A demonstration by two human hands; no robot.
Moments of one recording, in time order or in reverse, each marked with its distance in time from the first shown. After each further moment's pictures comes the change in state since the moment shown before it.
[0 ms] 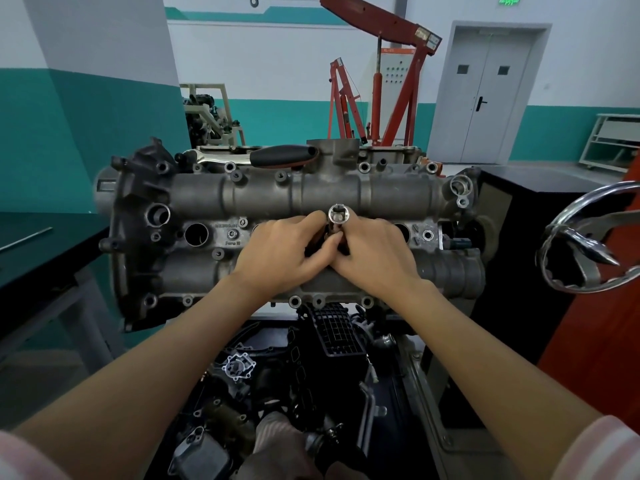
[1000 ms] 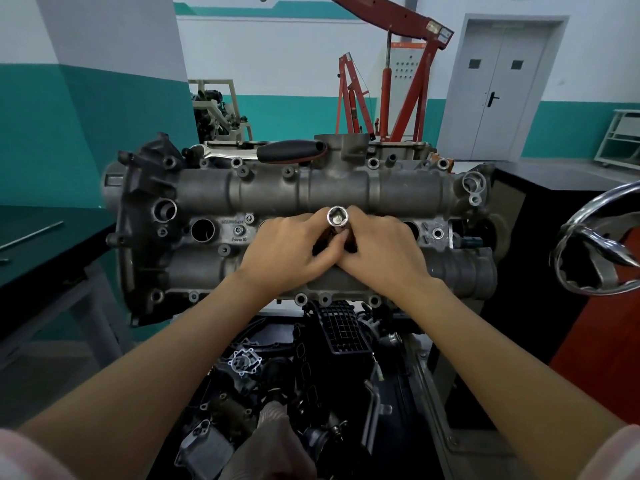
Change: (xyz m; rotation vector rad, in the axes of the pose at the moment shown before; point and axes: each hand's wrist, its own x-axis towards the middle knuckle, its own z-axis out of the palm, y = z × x) left_hand 0.000 0.001 0.000 0.019 -0.011 0.003; right_hand 0.000 0.001 0.000 -0.009 -0.006 0.007
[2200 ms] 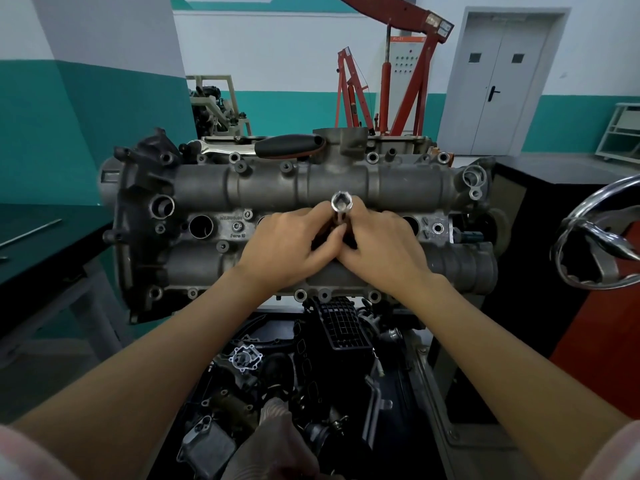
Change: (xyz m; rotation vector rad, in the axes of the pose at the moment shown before) left_hand 0.000 -0.001 0.000 -0.007 -0.009 0.022; right_hand -0.001 -0.001 0.000 0.020 0.024 -0.048
